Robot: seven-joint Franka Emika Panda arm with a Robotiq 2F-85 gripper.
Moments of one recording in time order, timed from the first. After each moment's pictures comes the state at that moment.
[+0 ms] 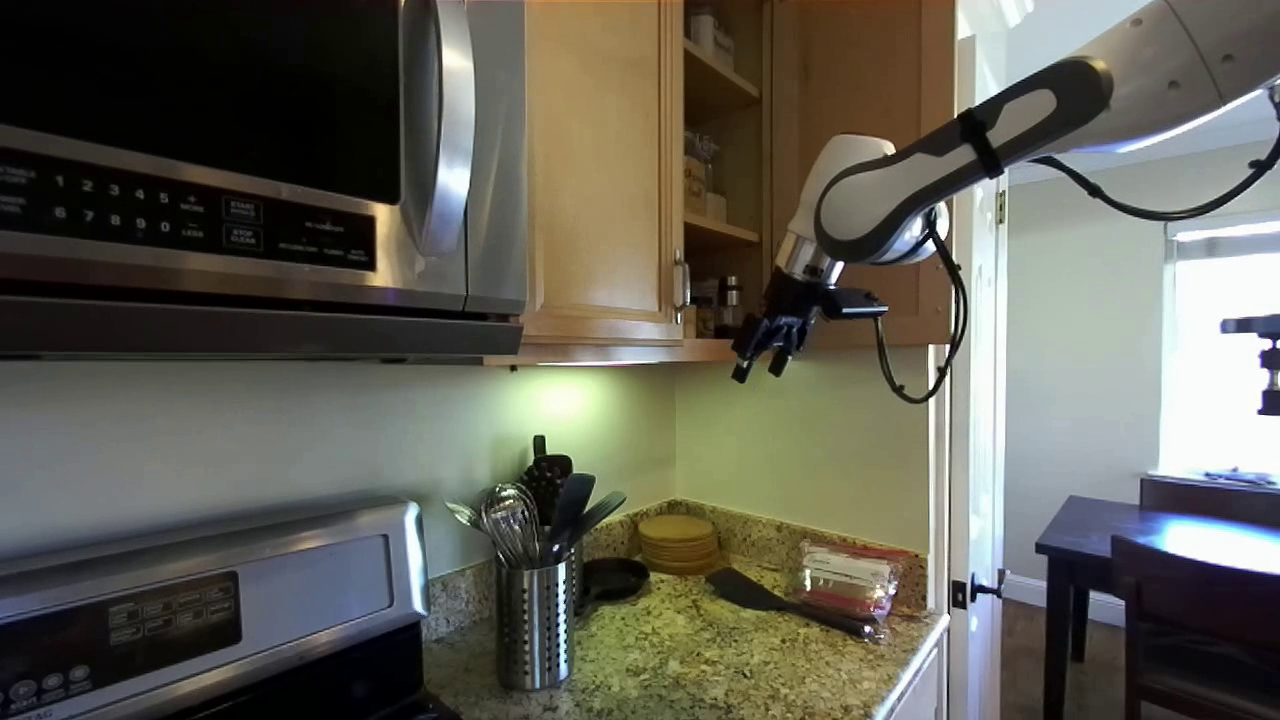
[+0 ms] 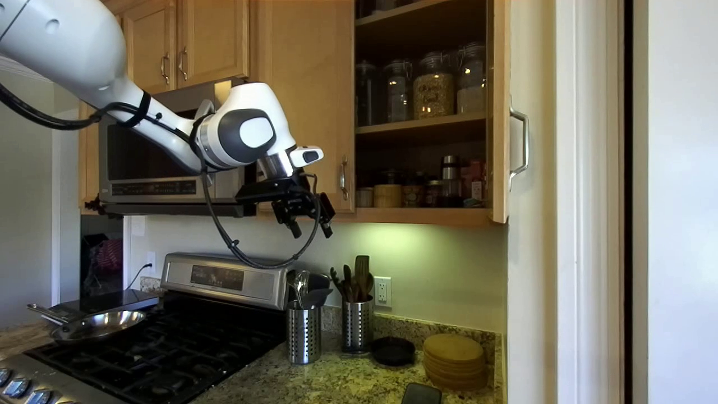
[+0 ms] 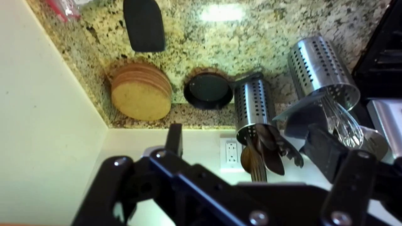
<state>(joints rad) -0.04 -0.20 -0.06 -2.13 -0.08 2.48 -0.02</state>
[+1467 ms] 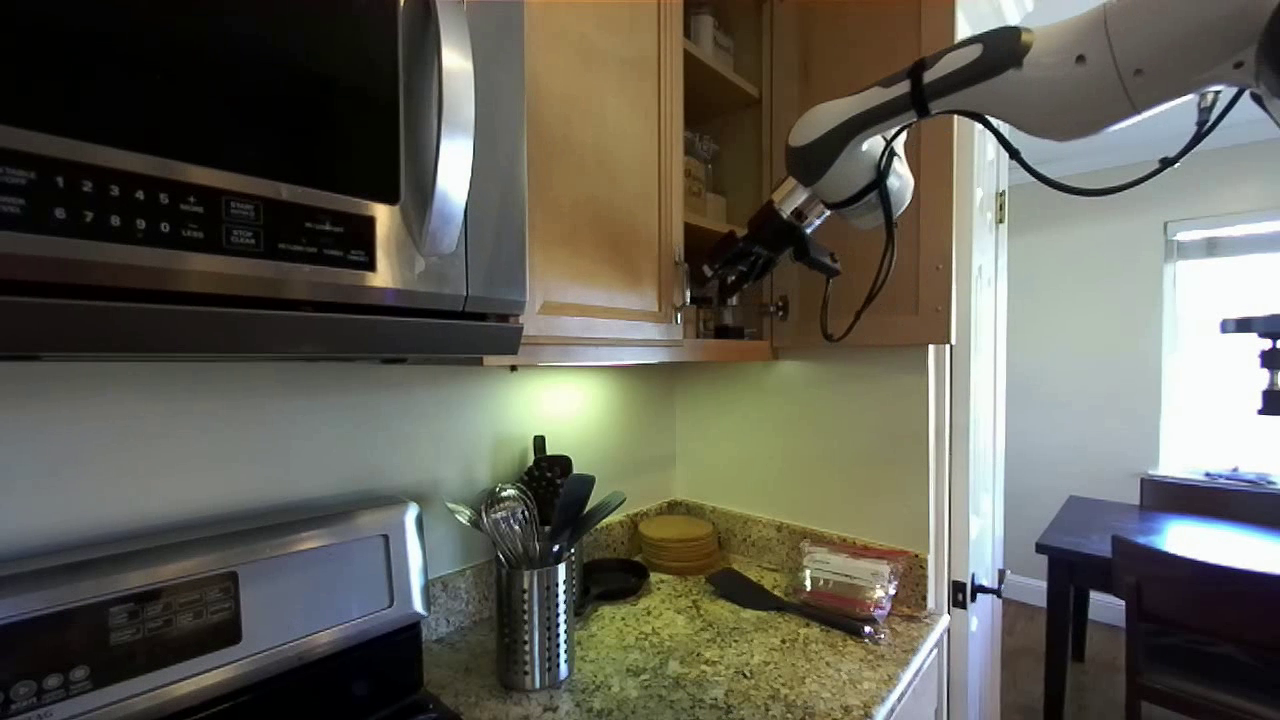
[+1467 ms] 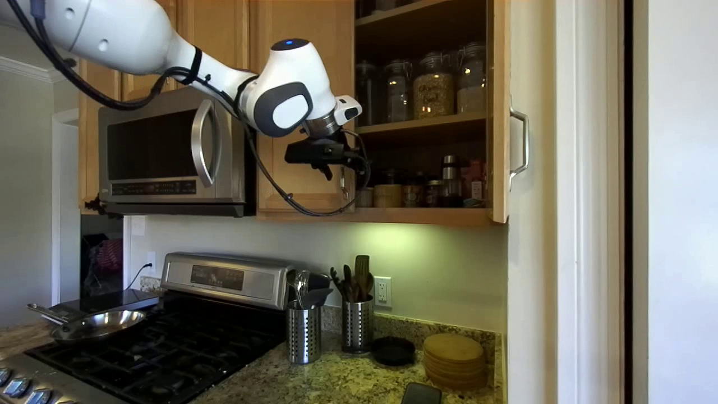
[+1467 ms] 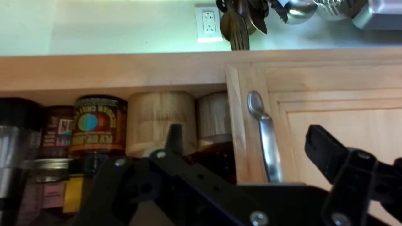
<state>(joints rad) 0.00 -0.04 -0.18 -1.79 0.47 2.59 -0.53</state>
